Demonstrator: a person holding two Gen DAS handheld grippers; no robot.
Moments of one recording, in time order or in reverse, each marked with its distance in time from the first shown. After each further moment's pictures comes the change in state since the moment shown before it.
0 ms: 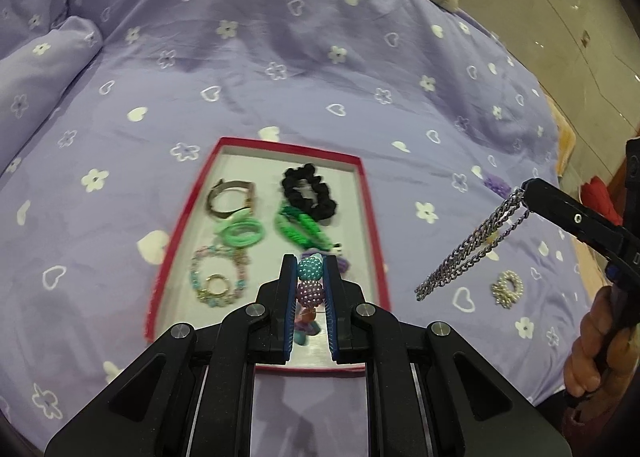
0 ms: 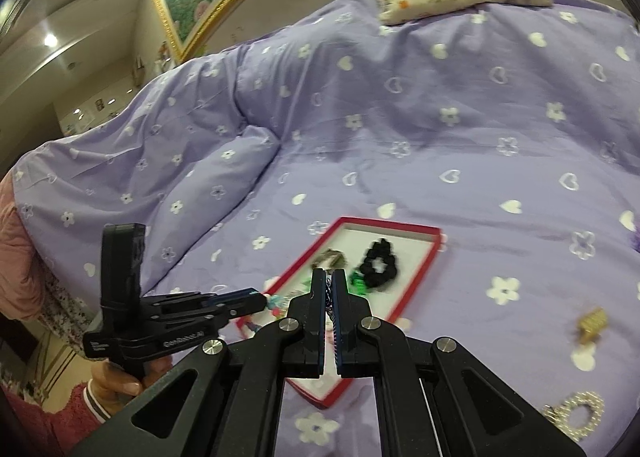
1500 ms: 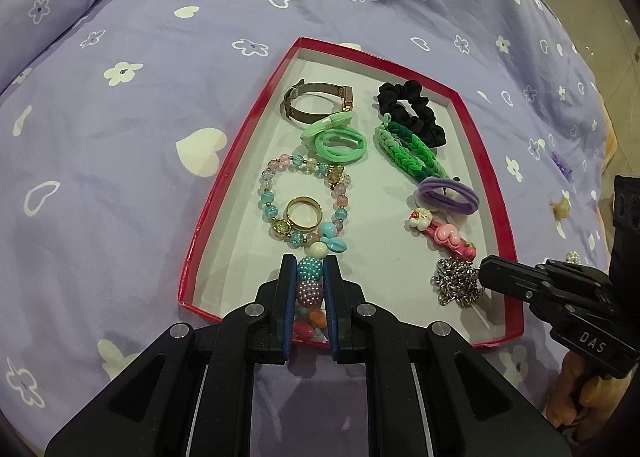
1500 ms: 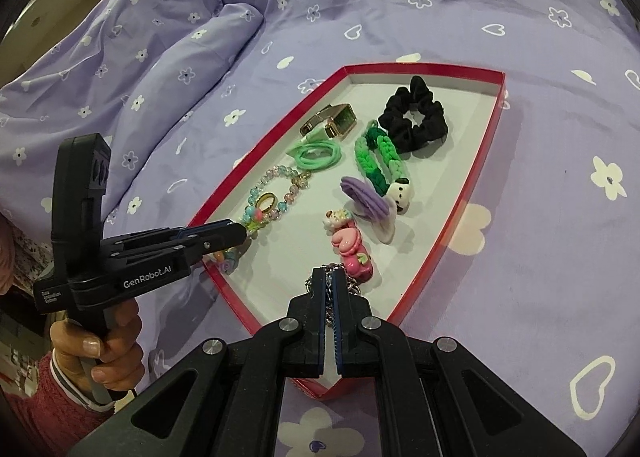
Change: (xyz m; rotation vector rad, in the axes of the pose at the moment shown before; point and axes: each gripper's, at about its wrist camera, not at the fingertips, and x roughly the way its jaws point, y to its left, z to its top) left arm 0.066 0.069 -0.046 -0.113 0.186 0.089; right arm 0.128 -0.008 -0.083 0.042 0.385 -0.031
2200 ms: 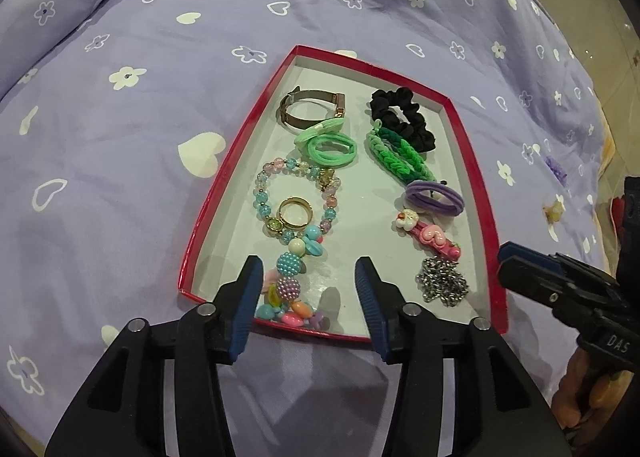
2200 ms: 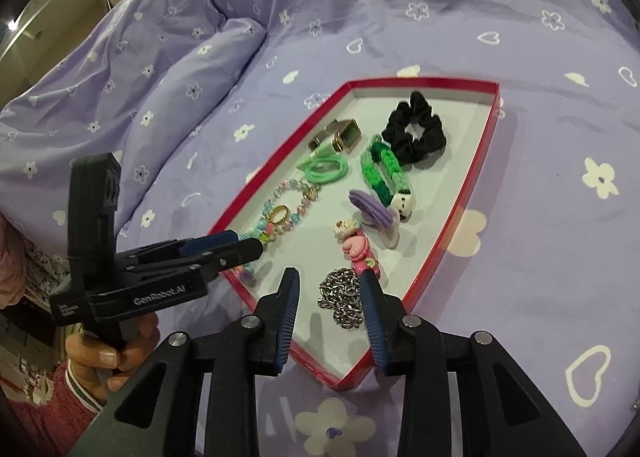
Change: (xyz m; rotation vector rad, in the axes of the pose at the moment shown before) left arm -0.013 -0.006 0.000 -0.013 -0.013 -0.003; right arm -0.026 0.004 0.001 0.027 -0.060 0.027
